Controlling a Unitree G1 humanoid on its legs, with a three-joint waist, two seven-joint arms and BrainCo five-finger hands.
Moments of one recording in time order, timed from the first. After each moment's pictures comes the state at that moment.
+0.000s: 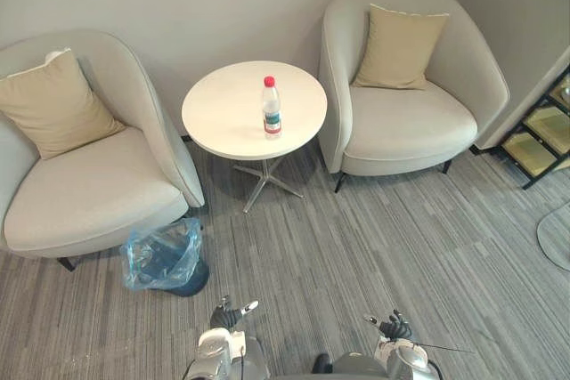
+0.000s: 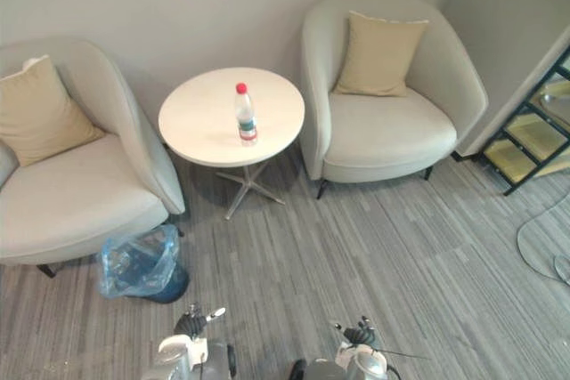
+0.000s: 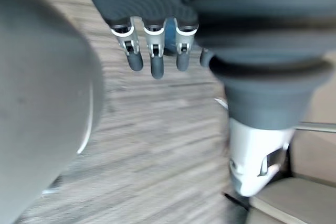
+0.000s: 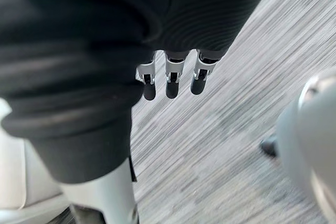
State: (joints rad) left arm -0.02 -0.02 0.13 0.98 -0.02 -0.12 0.11; right arm 0.00 0.00 -0.23 1.00 0.21 -0.11 -0.16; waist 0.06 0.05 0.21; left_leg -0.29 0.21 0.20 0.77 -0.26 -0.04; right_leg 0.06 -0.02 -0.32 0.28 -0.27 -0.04
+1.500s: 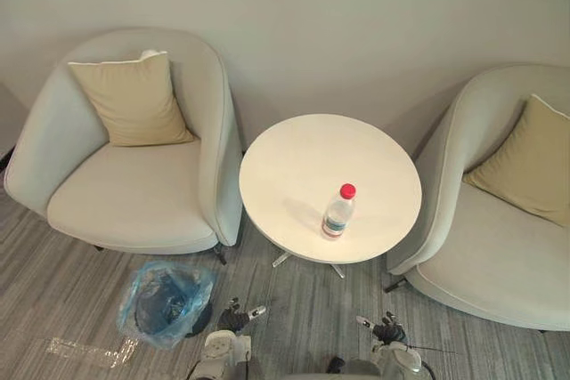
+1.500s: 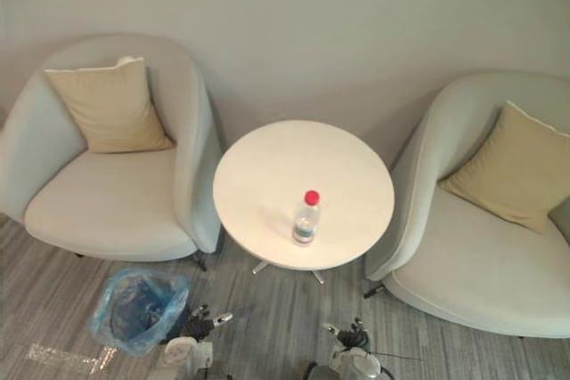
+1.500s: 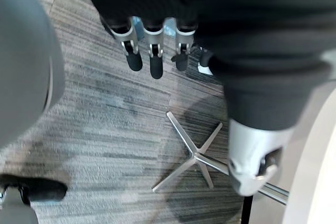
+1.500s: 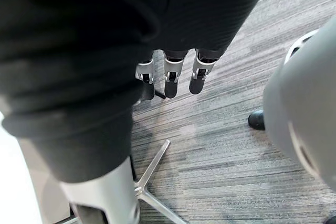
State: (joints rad) left arm -0.02 -0.01 0.05 1.03 0.00 -0.10 0.10; right arm 0.03 -0.01 -0.19 0.96 0.16 -0.11 -0.17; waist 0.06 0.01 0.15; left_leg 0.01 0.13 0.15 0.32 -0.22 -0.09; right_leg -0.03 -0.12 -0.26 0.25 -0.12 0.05
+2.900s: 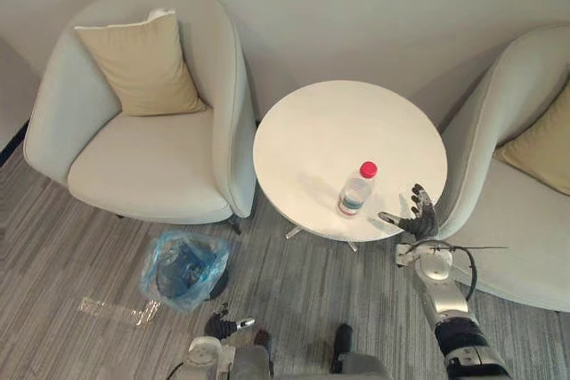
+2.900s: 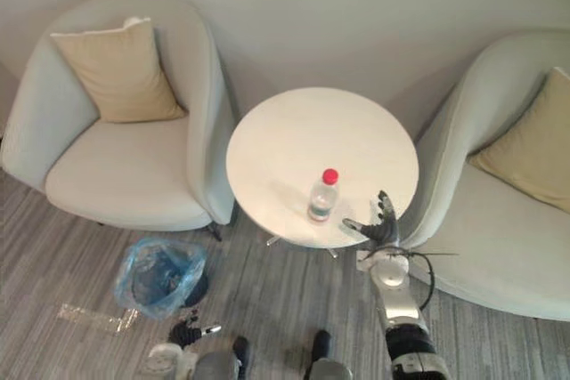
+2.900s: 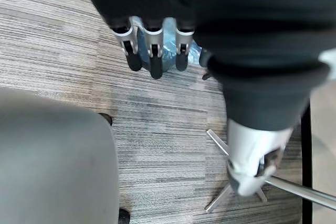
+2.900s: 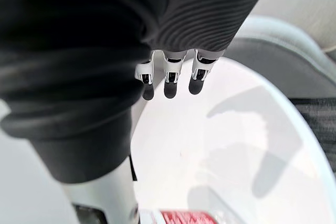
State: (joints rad) left arm -0.01 0.10 -0.07 1.05 0.00 -0.14 0.07; right arm -0.26 -0.28 -0.02 0.54 0.09 -0.18 -0.24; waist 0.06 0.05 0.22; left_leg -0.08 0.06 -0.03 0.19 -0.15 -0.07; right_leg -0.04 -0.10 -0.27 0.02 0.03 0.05
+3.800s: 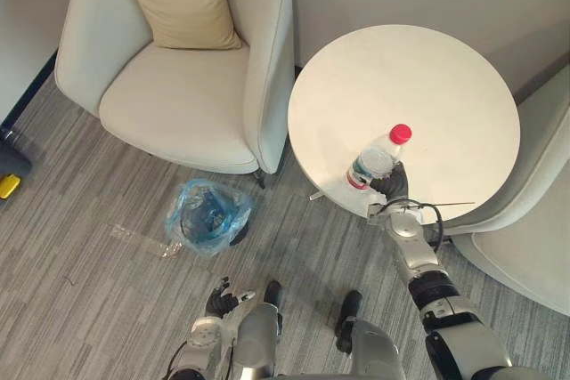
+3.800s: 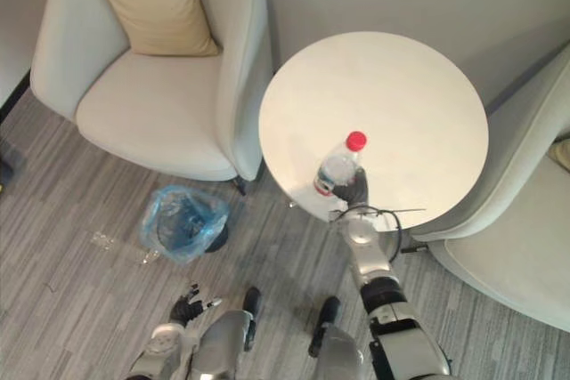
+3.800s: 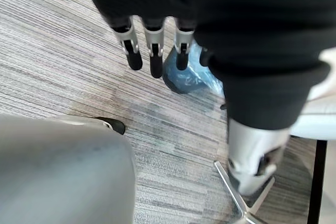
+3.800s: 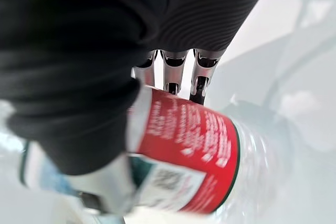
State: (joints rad) left arm -0.03 0.09 -0.06 0.96 -0.06 -0.16 0.11; right arm -0.46 -0.23 0.10 0.60 0.15 -0.18 -0.30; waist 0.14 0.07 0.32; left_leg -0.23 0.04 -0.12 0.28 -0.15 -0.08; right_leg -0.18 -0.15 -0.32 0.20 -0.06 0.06
